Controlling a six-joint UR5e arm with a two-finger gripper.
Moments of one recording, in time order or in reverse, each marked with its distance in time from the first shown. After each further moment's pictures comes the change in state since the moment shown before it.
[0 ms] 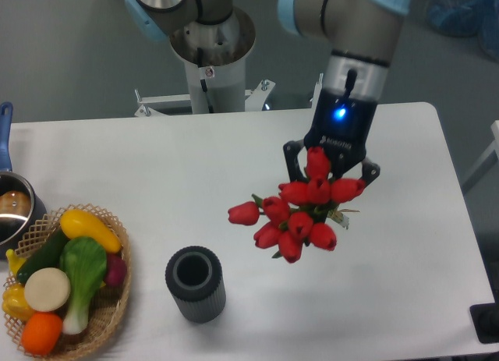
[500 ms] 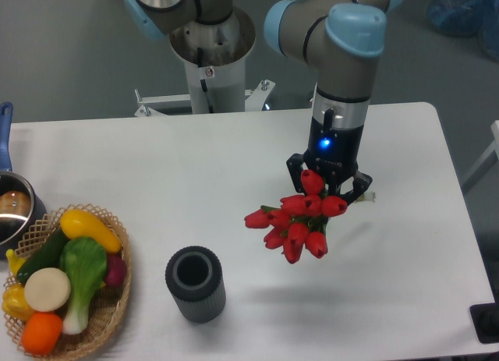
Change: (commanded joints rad) arm -0.015 -0.026 -0.026 -0.092 0.261 0.161
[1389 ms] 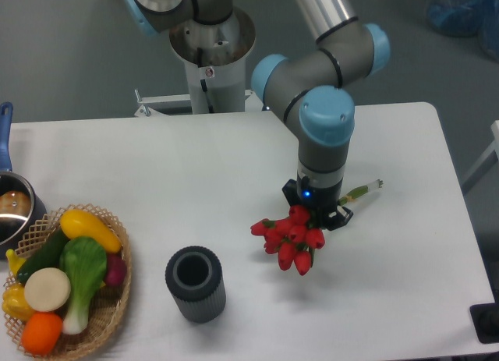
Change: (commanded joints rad) arm -0.092 -0.193 -0.006 0.005 0.200 0.031
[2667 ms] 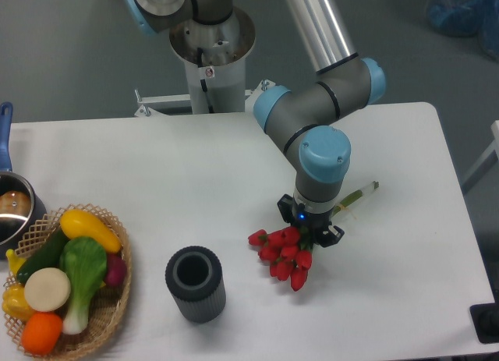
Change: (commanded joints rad) arm 0.003 -0.057 0.025 0.047 -0.005 -0.002
